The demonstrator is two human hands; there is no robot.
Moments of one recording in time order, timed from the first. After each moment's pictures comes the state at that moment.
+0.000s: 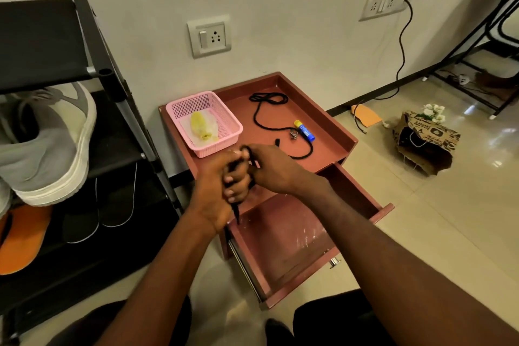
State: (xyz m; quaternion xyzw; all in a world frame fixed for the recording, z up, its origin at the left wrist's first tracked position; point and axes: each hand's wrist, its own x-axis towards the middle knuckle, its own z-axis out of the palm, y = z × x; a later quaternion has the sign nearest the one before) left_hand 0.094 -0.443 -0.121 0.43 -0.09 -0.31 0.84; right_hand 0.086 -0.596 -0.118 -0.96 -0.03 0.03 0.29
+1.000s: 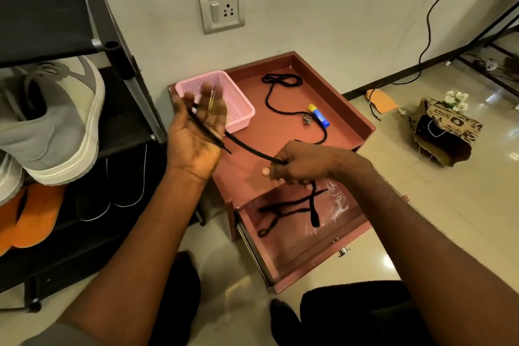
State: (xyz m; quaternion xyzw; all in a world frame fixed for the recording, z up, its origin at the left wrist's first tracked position) left_hand 0.160 -0.420 -0.121 0.13 0.00 -0.20 0.97; right_hand 0.077 -0.625 -0.095 -0.87 0.02 0.33 0.37
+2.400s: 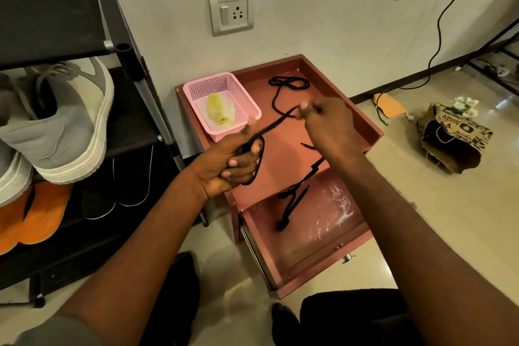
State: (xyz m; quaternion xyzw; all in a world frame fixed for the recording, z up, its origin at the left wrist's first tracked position) left_hand 0.142 -0.421 -0.127 0.42 -0.14 -0.49 0.75; right_hand 0.092 -0.624 -0.081 -0.87 0.22 -0.15 0.41
